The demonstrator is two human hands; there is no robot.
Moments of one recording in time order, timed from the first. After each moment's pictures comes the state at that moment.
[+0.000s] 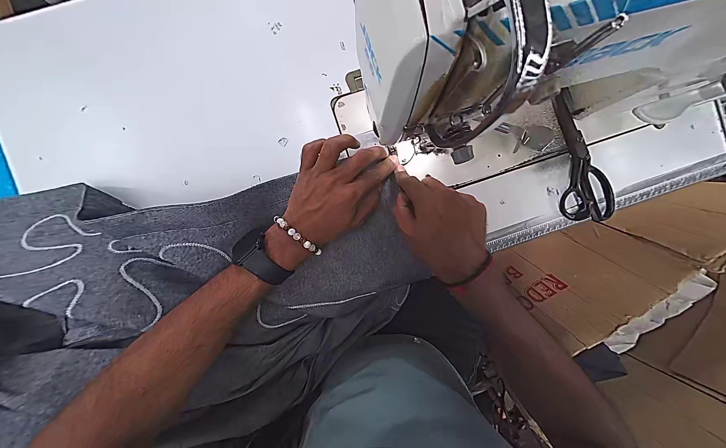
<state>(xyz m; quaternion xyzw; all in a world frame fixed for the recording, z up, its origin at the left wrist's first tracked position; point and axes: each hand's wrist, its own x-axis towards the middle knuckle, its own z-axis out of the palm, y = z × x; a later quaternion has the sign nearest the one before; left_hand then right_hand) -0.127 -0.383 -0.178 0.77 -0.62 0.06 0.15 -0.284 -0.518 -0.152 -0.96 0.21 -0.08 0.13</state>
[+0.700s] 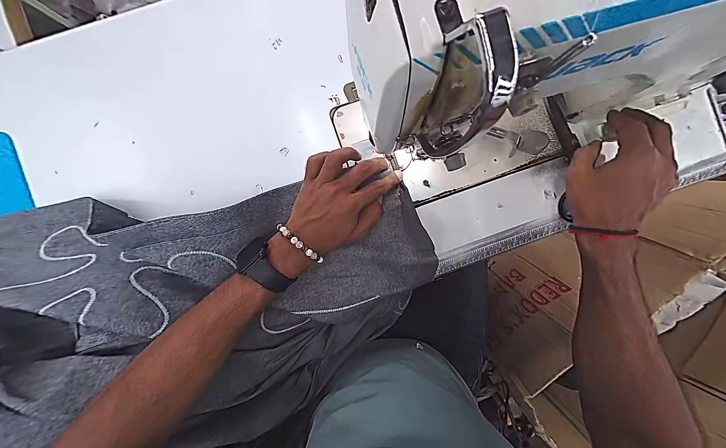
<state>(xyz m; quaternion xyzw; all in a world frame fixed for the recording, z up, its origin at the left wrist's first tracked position) -0.130 -0.384 -0.178 0.77 -0.62 0.05 0.16 -0.372 -0.698 -0.160 -0.88 0.42 -0.20 0.03</state>
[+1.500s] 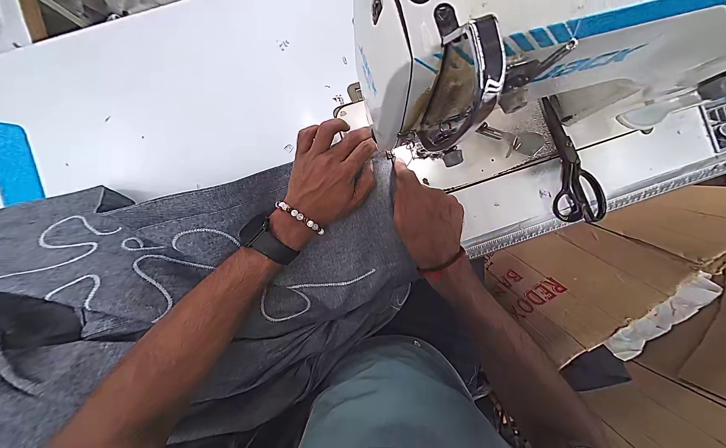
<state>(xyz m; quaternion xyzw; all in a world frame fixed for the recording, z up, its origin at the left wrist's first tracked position) -0.106 -0.399 -0.178 0.80 -0.57 0.11 0.11 -0.273 -0.503 -0.163 -0.94 0.28 -0.11 0.14</state>
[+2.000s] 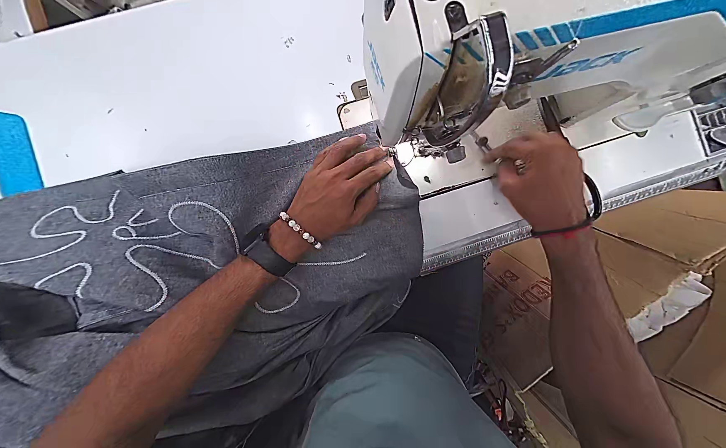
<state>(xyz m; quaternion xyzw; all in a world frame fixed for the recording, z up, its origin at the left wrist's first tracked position) -0.122 -0.381 -0.180 0.76 -0.62 0.01 0.20 -0.327 -0.649 -0.138 -0.96 0.20 -0.09 0.16</state>
